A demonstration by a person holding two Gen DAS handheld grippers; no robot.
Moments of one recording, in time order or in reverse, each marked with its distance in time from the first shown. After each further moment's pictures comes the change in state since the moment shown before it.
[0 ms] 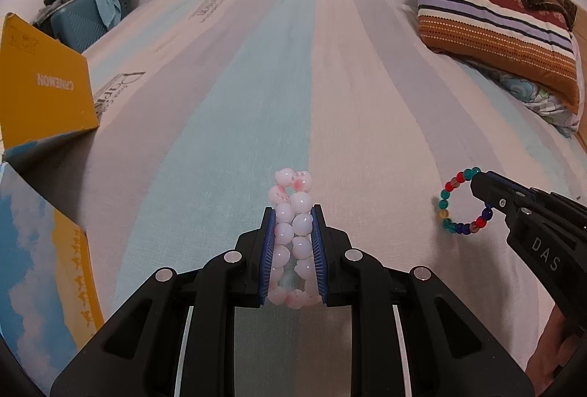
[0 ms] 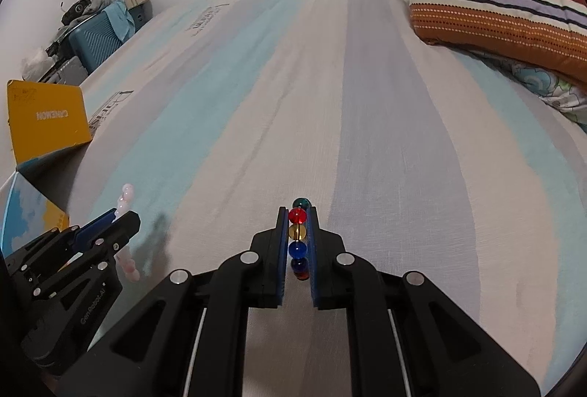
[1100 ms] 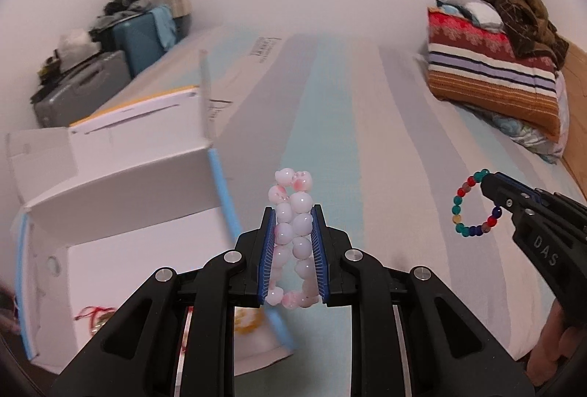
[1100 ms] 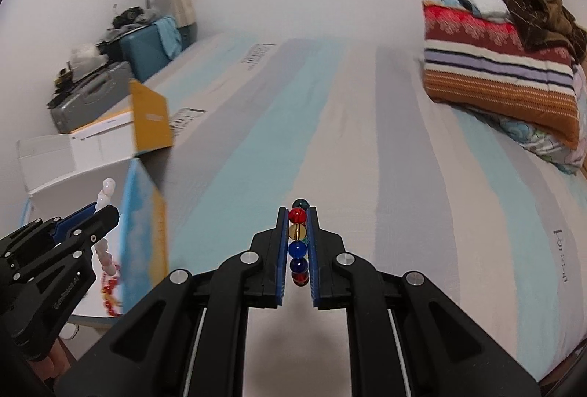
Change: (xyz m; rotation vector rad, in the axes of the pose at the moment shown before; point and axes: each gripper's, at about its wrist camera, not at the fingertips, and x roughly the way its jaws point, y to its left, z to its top) left arm -0.195 0.098 -0.039 -0.075 -0.128 0.060; right arm -0.176 0.115 -0.031 -0.108 -0.141 0.020
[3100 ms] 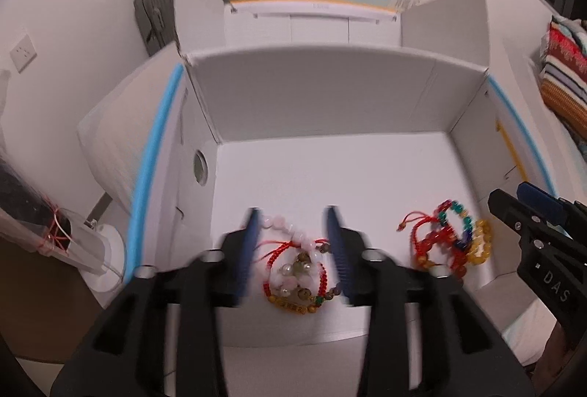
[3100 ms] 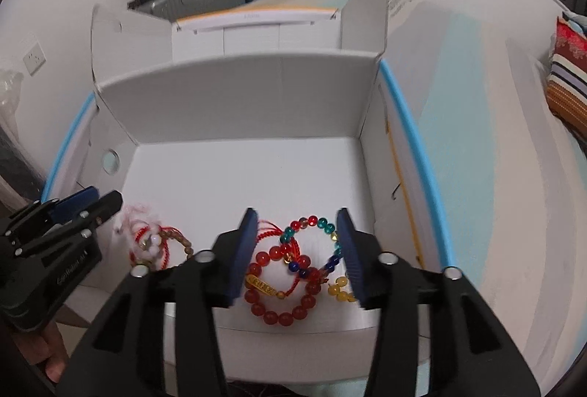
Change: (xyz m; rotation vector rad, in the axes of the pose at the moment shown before) left arm -0.008 0.239 -0.093 -0.238 0.175 0.256; right arm 0.062 0.249 -0.057 -0.232 0.194 0.213
